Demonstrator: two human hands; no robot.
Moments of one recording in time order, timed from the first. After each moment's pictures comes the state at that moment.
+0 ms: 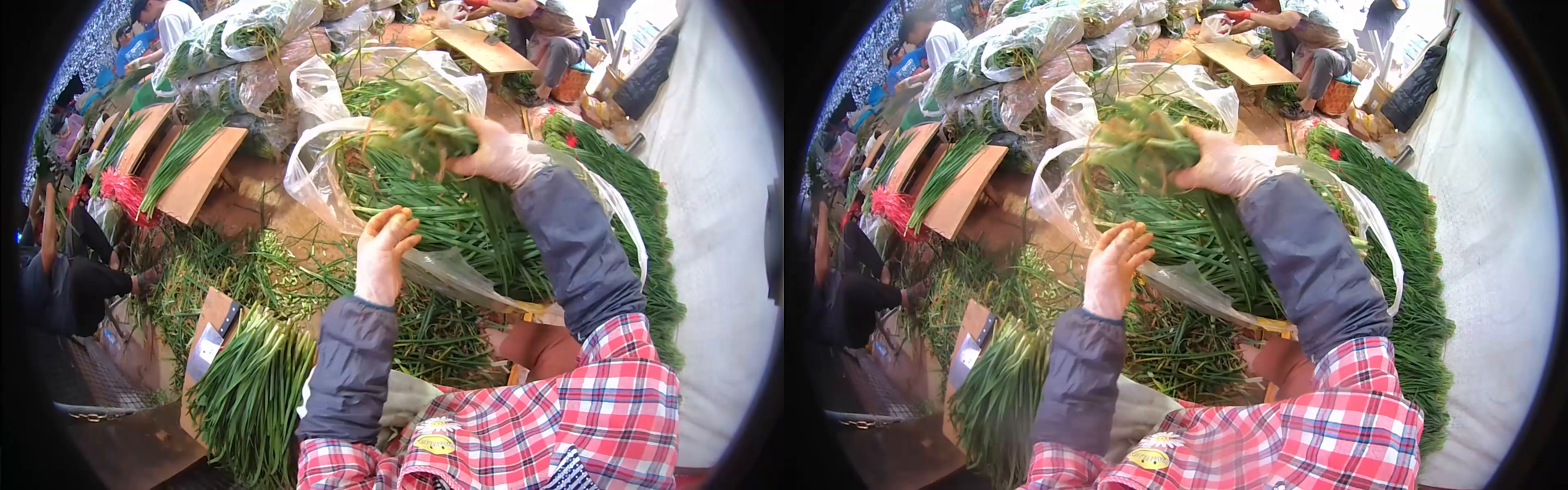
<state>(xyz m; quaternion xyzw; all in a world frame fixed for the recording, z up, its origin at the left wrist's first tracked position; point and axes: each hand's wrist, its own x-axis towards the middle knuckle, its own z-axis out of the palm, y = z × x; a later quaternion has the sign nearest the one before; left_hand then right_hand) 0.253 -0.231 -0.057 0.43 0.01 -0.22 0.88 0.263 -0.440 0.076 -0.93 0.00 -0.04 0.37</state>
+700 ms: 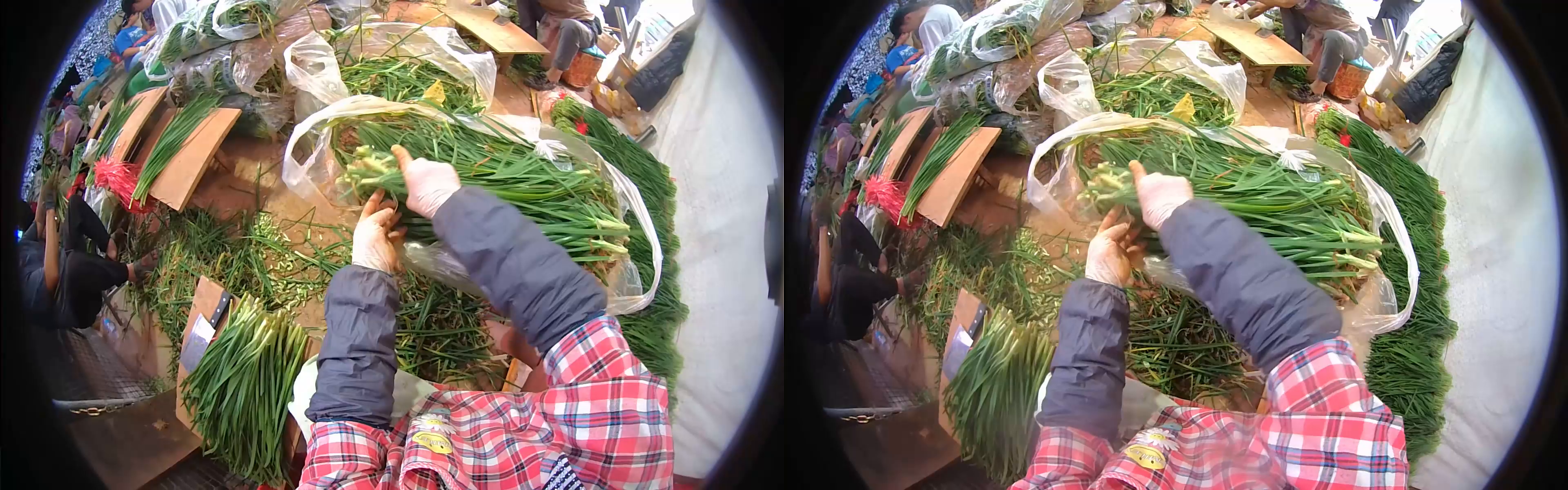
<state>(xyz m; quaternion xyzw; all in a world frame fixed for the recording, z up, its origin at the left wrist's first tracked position) 0.290 -0.249 -0.130 0.47 0.10 -0.24 0.84 0.307 -0.382 -0.060 -1.00 0.03 0.01 0.06</state>
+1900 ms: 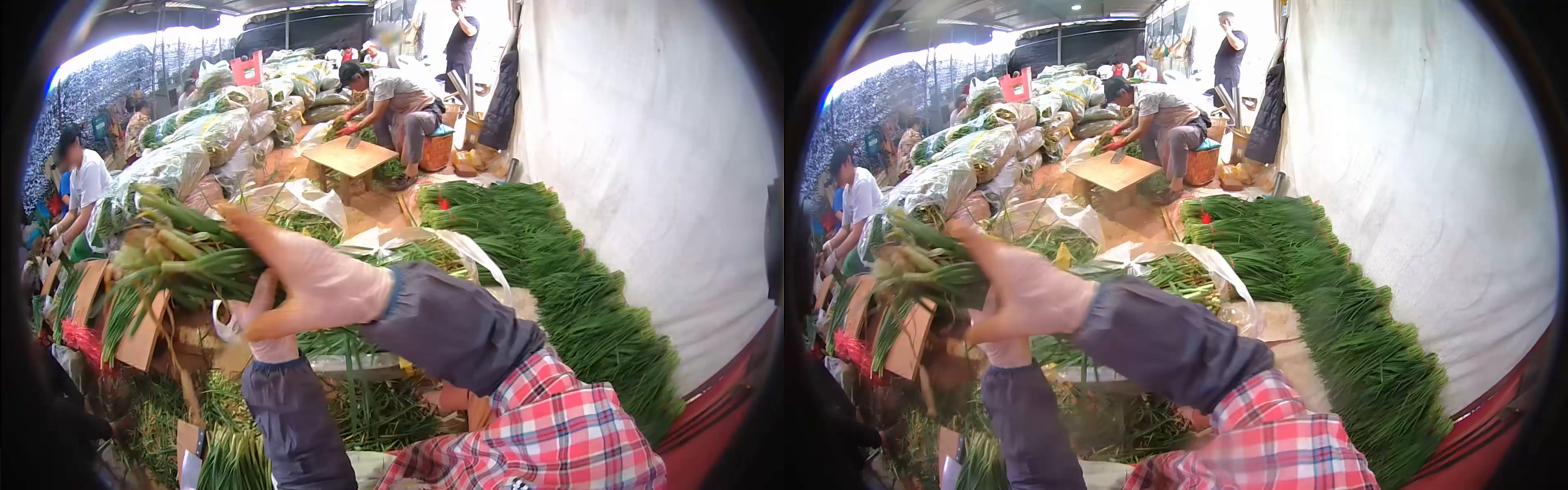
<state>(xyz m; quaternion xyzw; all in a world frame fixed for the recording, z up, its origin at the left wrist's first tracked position) 0.234 -0.291 0.103 0.32 -0.26 0.00 0.91 0.156 -0.385 0.205 -0.82 -0.27 -0.28 0.41</state>
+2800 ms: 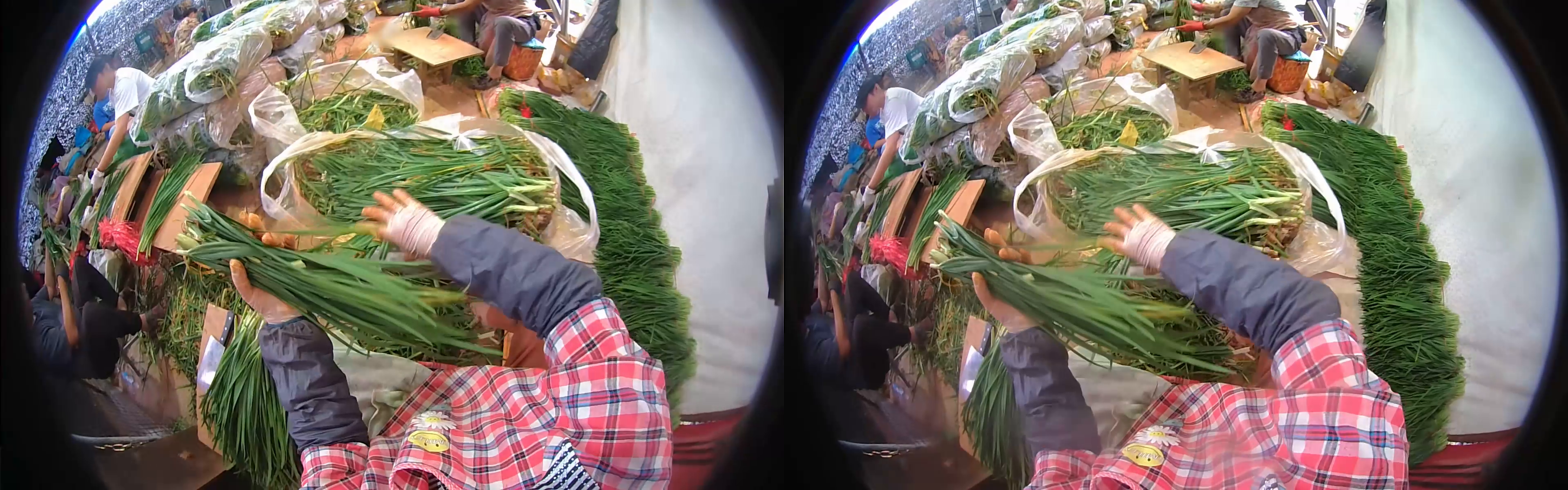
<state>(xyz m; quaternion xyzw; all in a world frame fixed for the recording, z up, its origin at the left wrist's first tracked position) 0.225 -0.143 -0.016 0.07 -0.26 -0.18 0.95 0.179 -0.400 -0.029 -0.97 -0.22 0.03 -0.07</state>
